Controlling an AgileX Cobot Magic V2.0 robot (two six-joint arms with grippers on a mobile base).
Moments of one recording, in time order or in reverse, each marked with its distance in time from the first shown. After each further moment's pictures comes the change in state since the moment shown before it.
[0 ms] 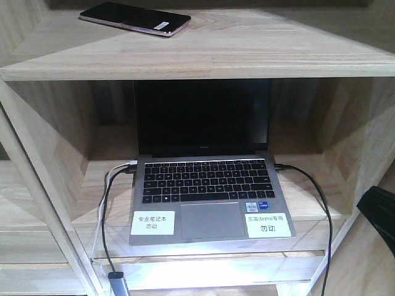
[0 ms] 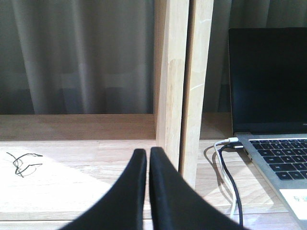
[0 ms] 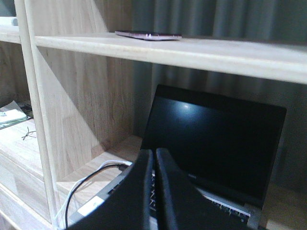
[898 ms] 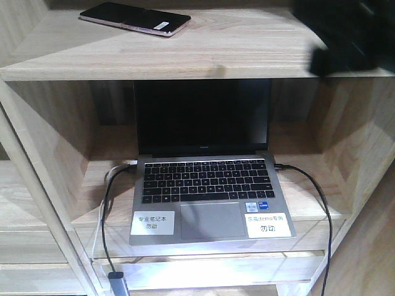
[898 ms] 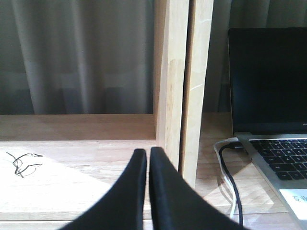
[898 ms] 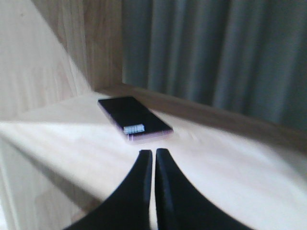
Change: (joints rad) left arm 0.000 0.000 0.000 0.000 0.000 0.000; right arm 0.003 0.641 -0.653 -0.022 0.013 -0.001
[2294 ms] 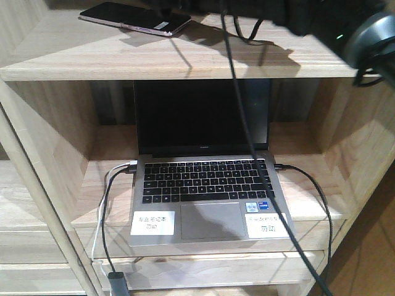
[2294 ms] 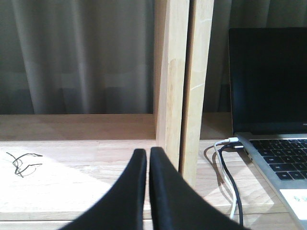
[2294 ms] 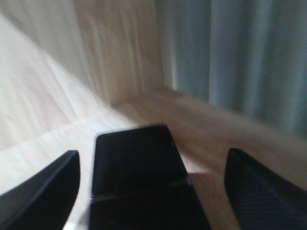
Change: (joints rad) left arm 0.000 0.000 0.000 0.000 0.000 0.000; right arm 0.000 0.979 -0.984 0.212 0.312 -0.087
